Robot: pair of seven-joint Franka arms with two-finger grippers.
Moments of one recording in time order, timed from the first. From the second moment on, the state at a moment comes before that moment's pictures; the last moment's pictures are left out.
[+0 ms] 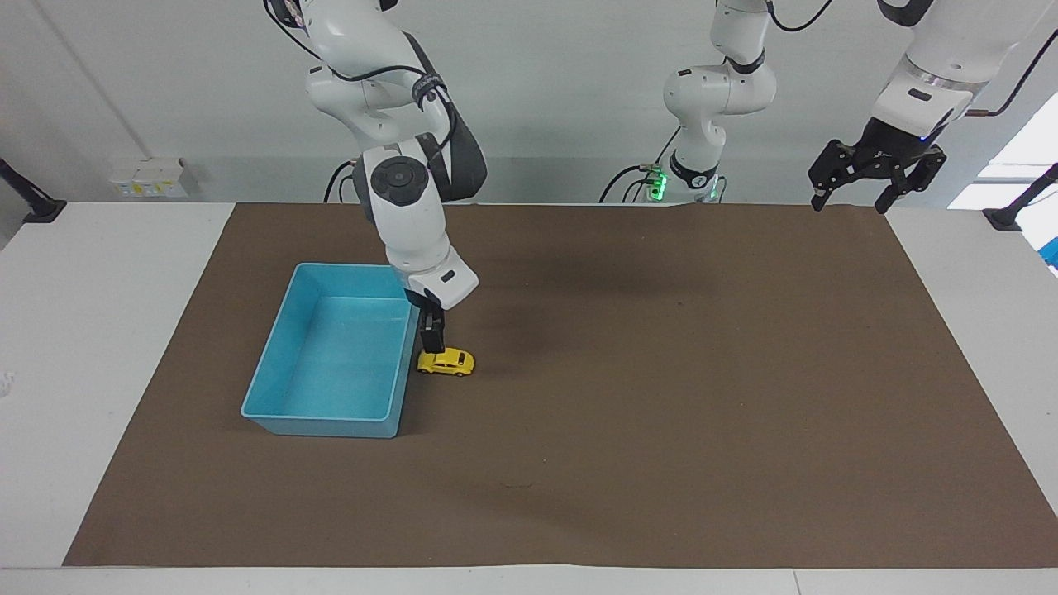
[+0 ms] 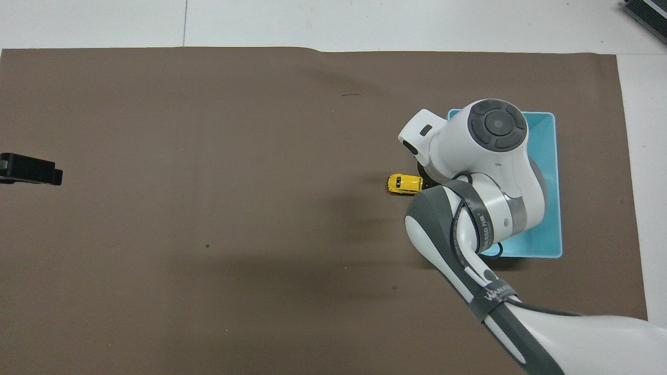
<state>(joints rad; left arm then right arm) 0.02 -0.07 -0.06 -1.57 -0.02 1.55 0.06 0.19 0.27 0.15 -1.82 -0.04 2.09 -1.25</state>
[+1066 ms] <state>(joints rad) 0.02 -0.07 -0.06 -1.57 -0.02 1.55 0.06 0.19 0.38 0.15 -1.92 -0.04 2.33 -1.26</state>
